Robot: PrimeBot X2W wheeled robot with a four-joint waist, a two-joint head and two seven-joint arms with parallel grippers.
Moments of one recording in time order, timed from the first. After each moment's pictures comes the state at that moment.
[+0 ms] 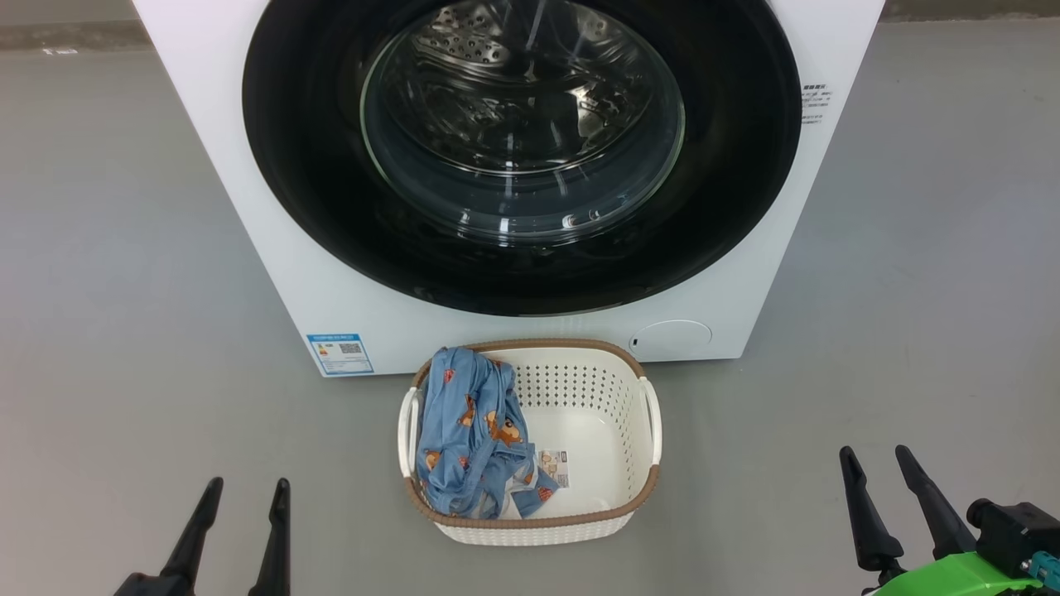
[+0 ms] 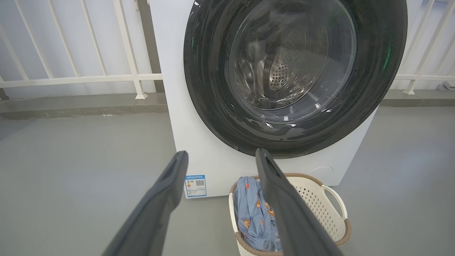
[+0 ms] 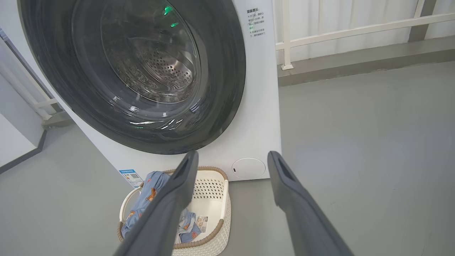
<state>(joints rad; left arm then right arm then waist) 0.06 0.09 -0.04 0.13 -0.17 -0.13 -0.25 0.00 -0.15 -0.04 0.25 0.37 0.13 -0.25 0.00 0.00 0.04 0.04</state>
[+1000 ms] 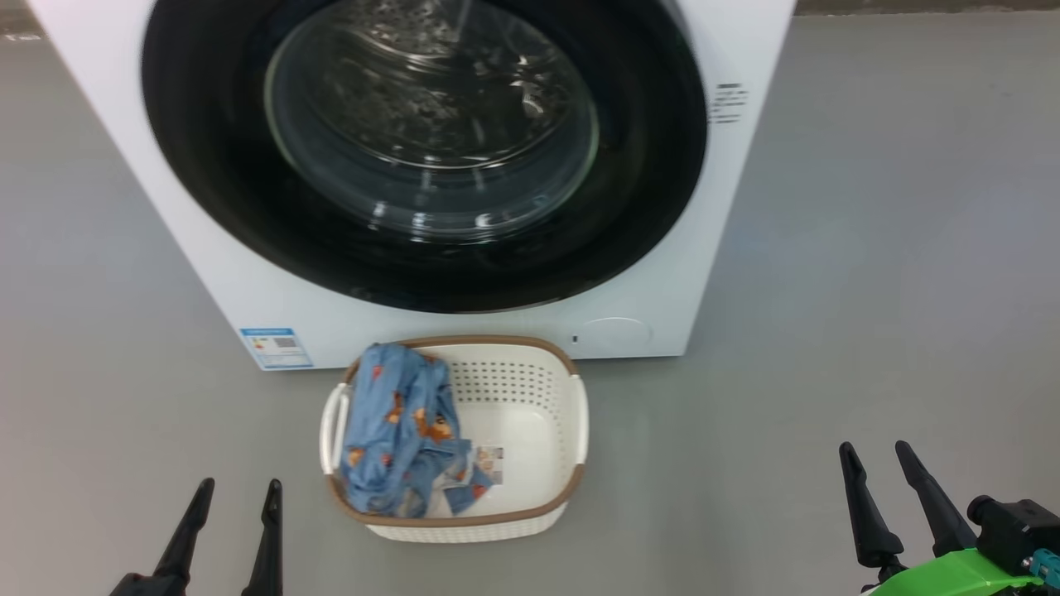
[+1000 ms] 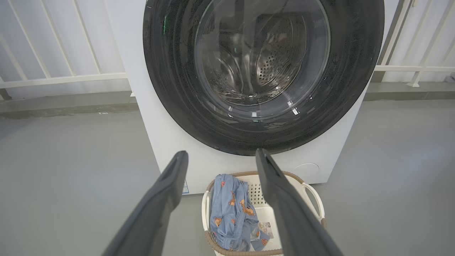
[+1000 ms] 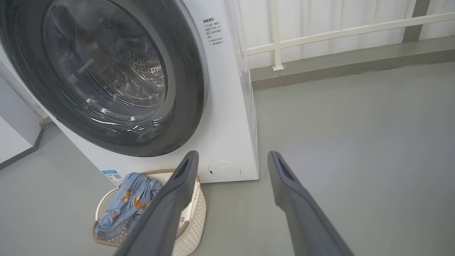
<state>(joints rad) 0.06 0.09 -0.02 0.14 -0.14 -0.13 -0.25 0.00 -0.15 -0.04 0.24 0.37 0.13 -0.25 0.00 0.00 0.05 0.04</state>
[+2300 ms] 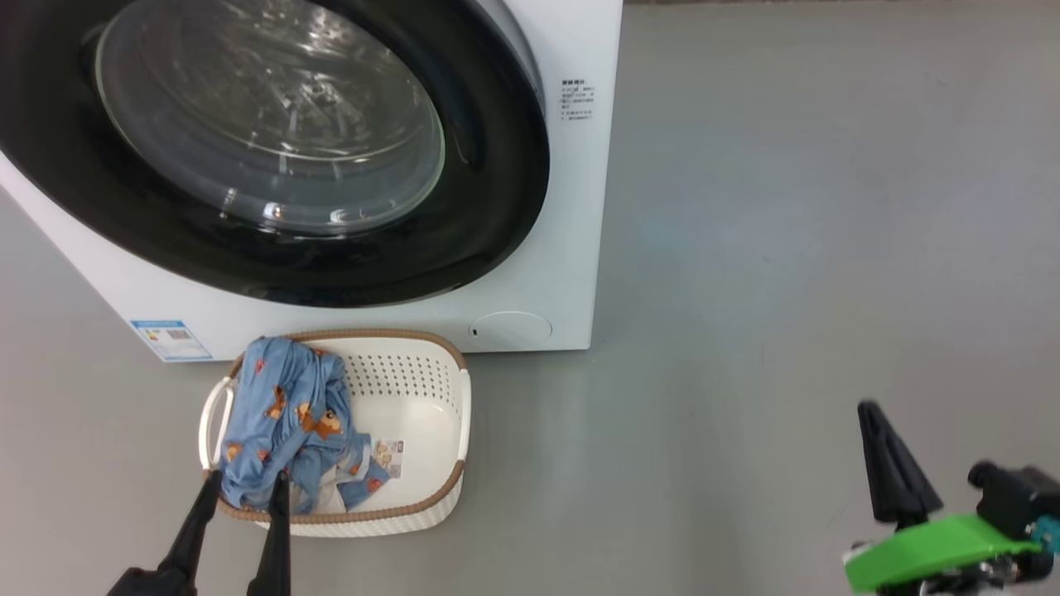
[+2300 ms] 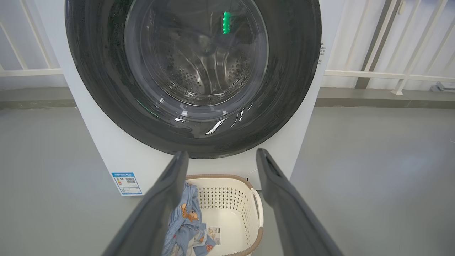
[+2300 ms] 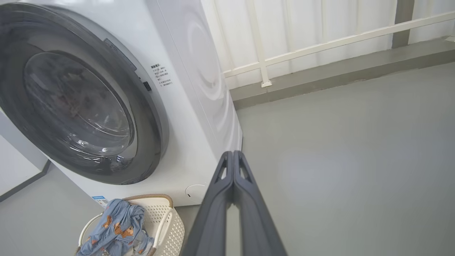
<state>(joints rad) 0.05 0.08 -0.04 0.13 -0.18 -0.13 -0.25 -0.05 -0.13 -0.04 0.22 0.42 0.13 -0.25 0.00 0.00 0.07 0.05</state>
